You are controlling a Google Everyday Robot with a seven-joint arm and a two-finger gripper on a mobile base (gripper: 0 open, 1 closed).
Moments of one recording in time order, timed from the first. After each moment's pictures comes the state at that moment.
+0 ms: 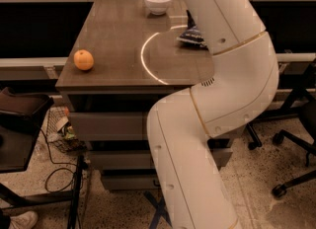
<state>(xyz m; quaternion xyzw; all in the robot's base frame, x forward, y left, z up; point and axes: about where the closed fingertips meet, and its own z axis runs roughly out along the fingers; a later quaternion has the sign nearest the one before) 0.795 -0.086 1.097 -0.15 0.87 -0.19 0.43</state>
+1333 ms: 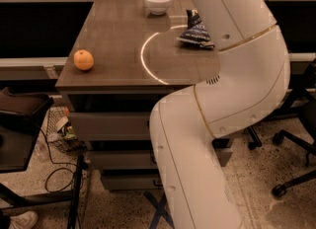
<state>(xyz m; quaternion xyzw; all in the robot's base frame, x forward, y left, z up) 0.791 -0.105 1.145 -0.16 0.83 -0.25 0.47</state>
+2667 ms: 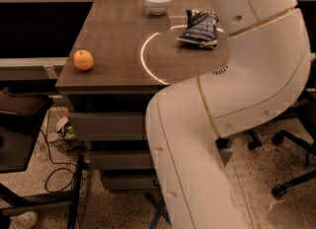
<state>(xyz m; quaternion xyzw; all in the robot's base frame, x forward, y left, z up) 0.777 -0.126 1.183 -0.15 0.83 -0.27 0.47</state>
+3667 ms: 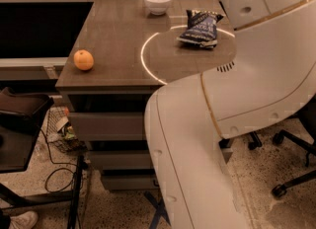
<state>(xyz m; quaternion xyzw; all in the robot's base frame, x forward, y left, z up) 0.752 -0.130 1.239 -0.16 0.80 -0.31 0.50</state>
